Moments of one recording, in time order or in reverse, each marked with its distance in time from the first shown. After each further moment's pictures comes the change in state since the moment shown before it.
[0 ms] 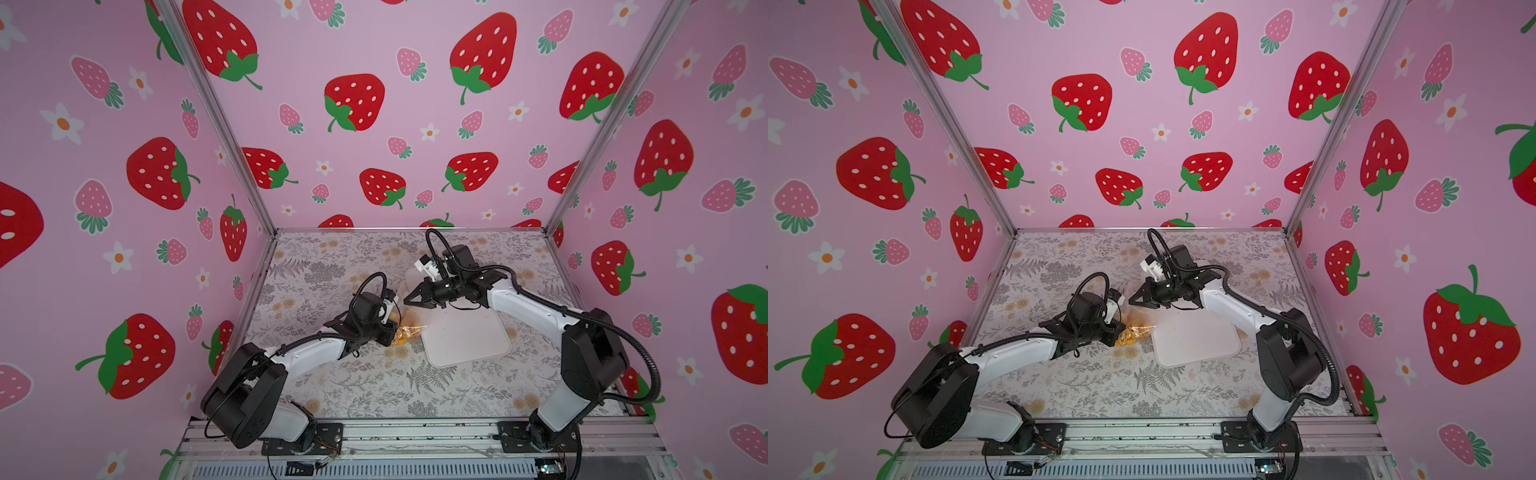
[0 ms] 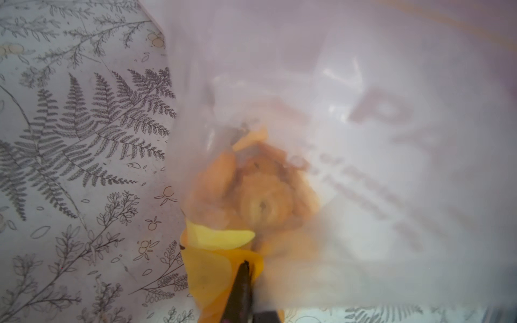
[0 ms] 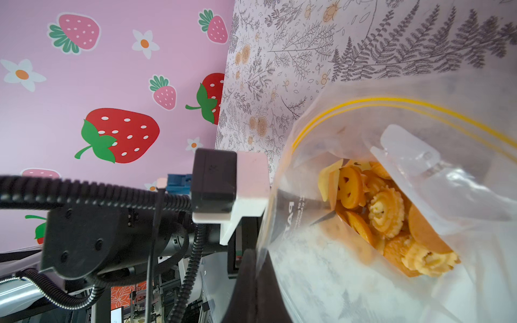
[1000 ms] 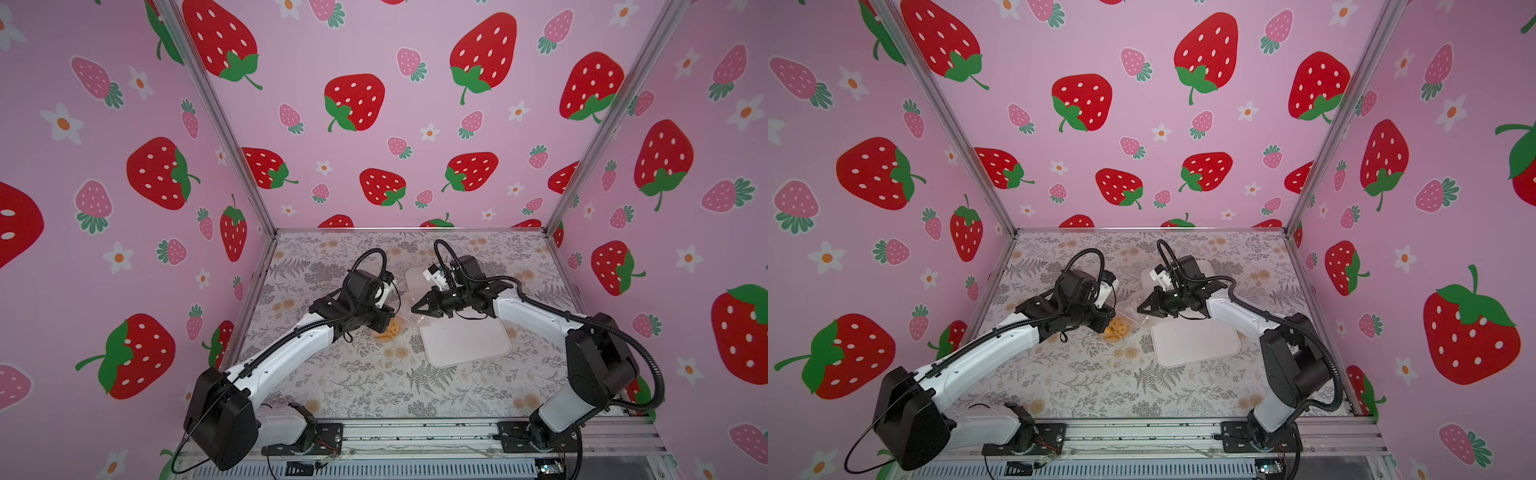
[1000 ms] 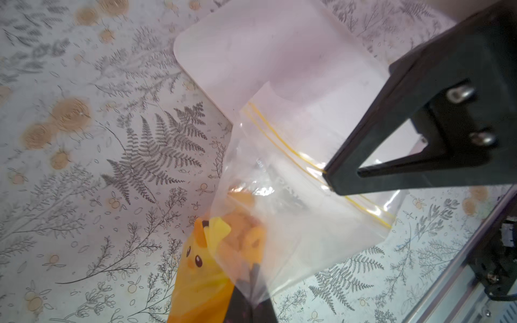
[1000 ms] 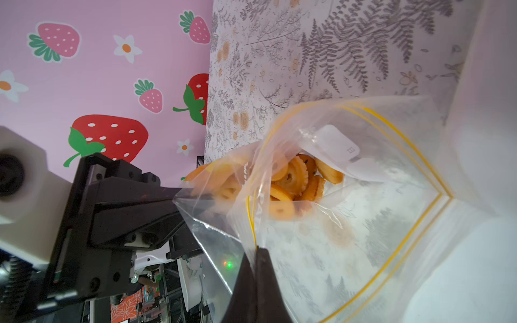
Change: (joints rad) left arm 0.005 -0.078 0.317 -0.513 -0.047 0.093; right arm -0.038 -0.051 -0.178 0.081 0.019 0.030
